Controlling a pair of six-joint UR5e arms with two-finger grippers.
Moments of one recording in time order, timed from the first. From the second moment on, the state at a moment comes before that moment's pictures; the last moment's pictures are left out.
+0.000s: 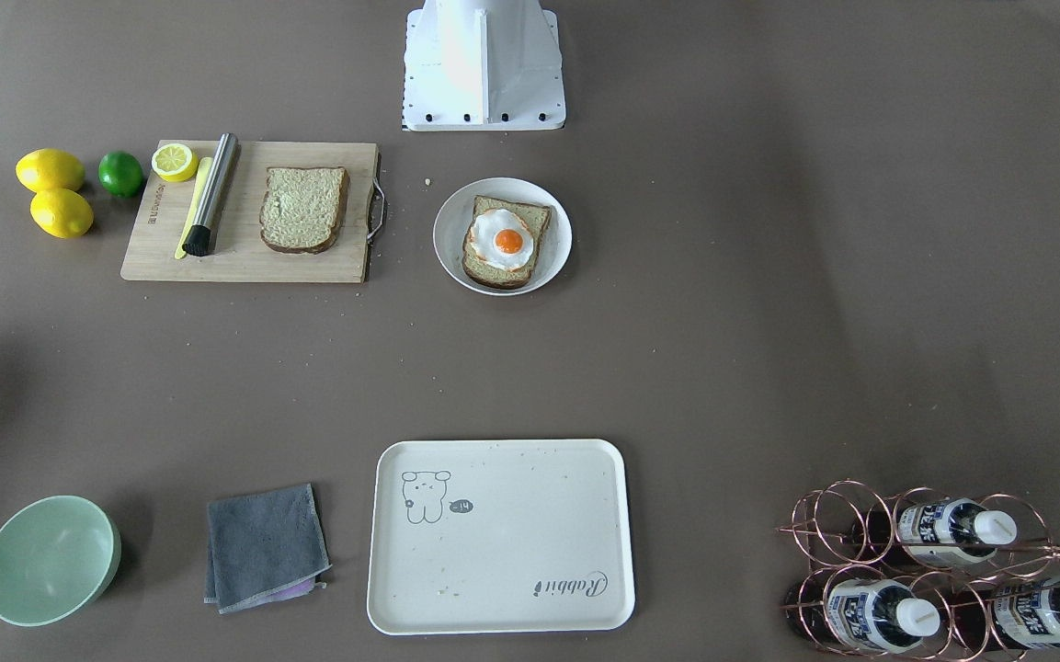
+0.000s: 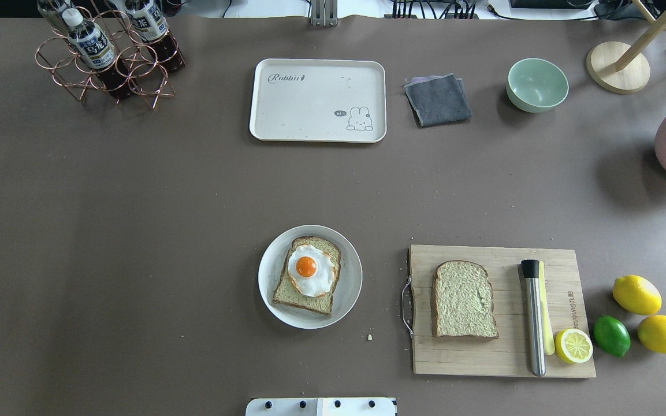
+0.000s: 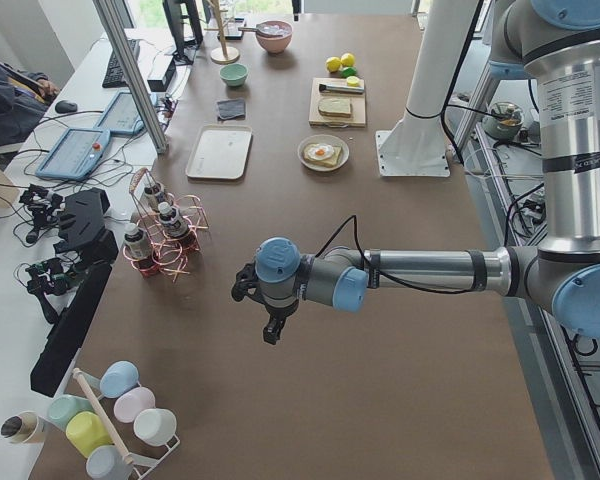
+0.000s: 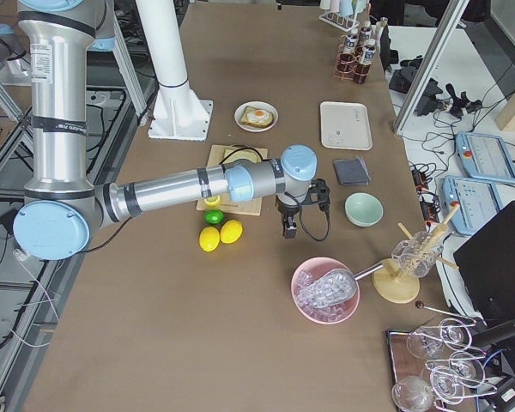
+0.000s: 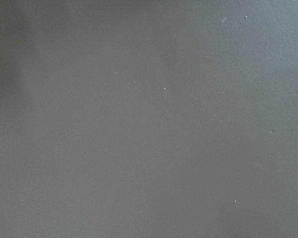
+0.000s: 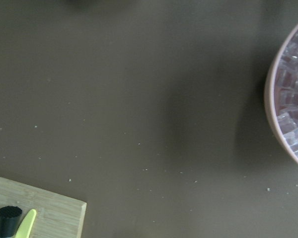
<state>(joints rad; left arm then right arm) -1.44 -1.40 -1.69 -1.83 -2.43 0.10 1.30 -1.62 1.89 -1.57 2.45 0.20</state>
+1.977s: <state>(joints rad) -1.44 -1.38 -1.70 -1.83 -2.44 0.09 0.56 -1.65 1.98 -0.96 2.11 1.27</state>
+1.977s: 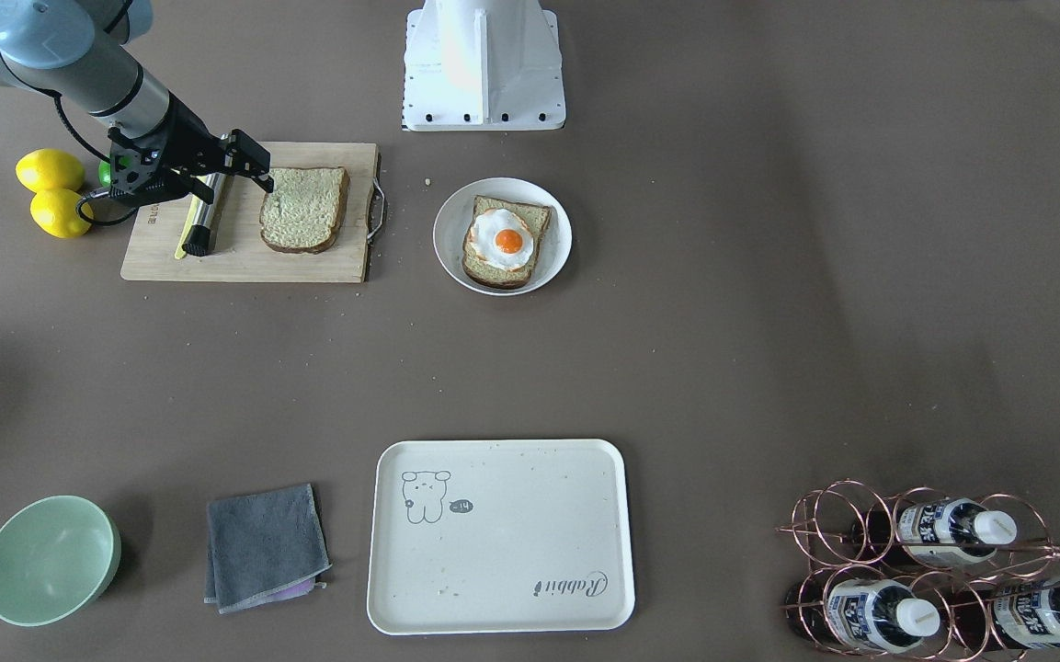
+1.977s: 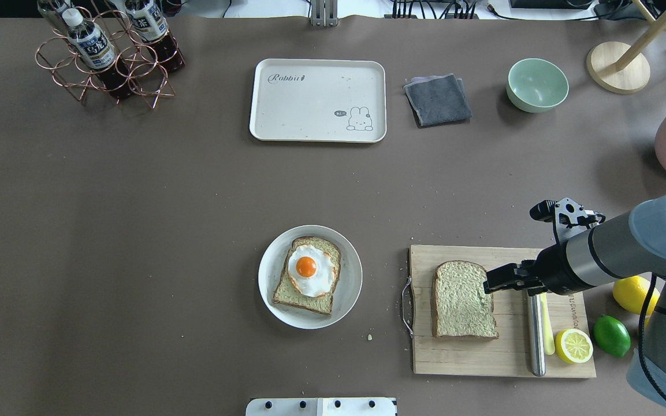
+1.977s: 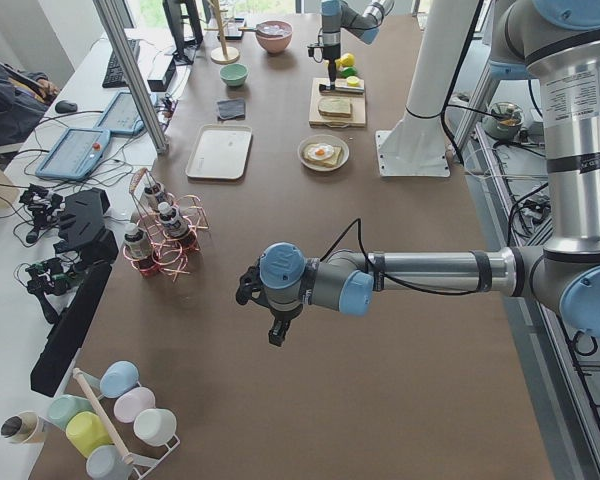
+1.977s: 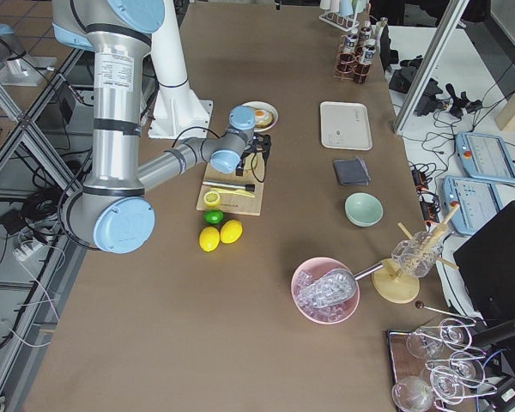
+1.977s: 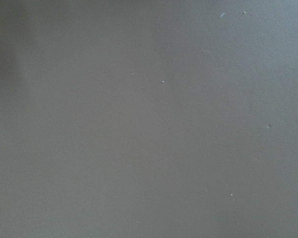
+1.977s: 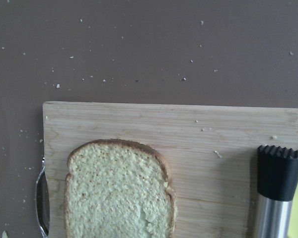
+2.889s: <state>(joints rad) -1.45 -1.36 -1.70 -1.83 -2.44 0.09 0.49 -1.64 1.96 -0.95 2.04 1.29</state>
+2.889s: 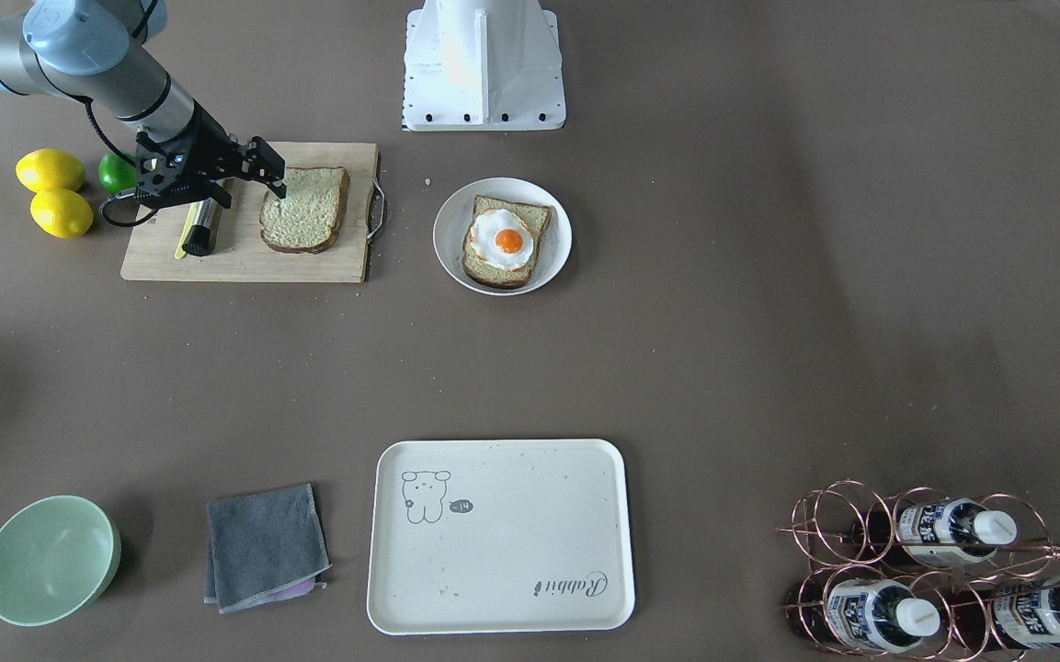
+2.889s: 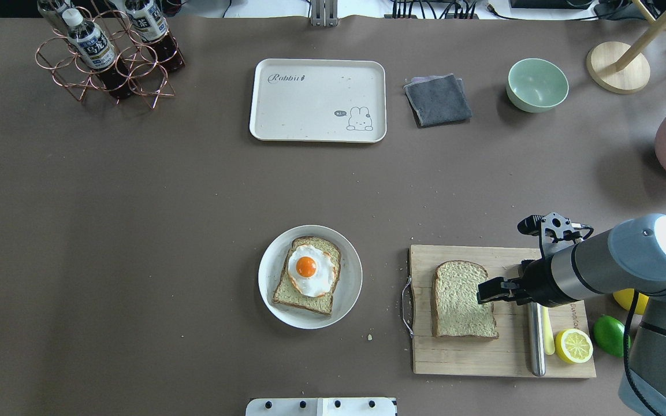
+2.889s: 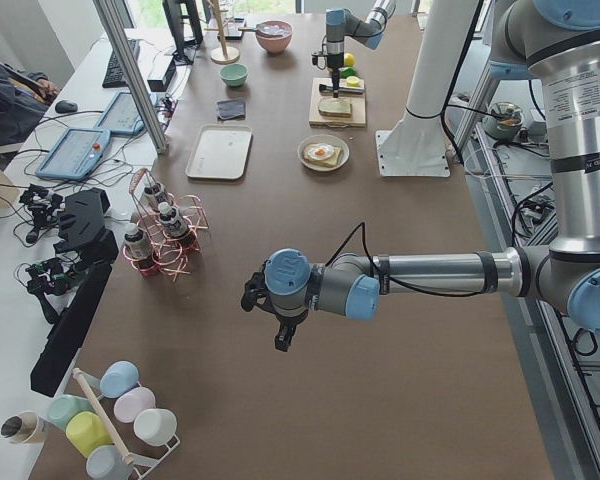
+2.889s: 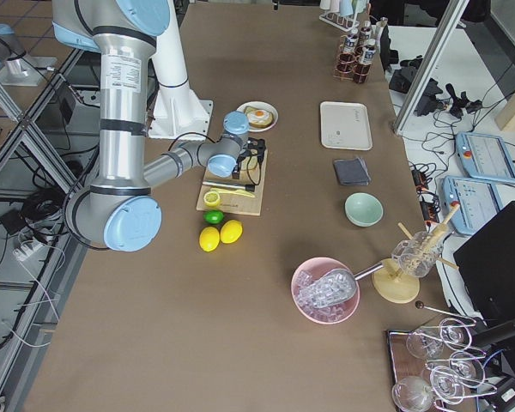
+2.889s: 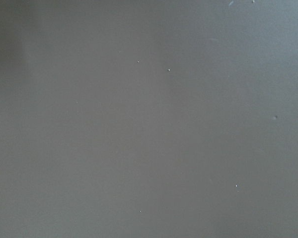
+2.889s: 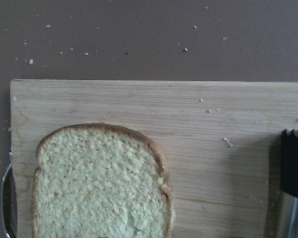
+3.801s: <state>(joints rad) -1.45 -1.35 -1.70 -1.83 -2.44 0.09 0.48 -1.63 1.94 -0.94 2.04 1.29</state>
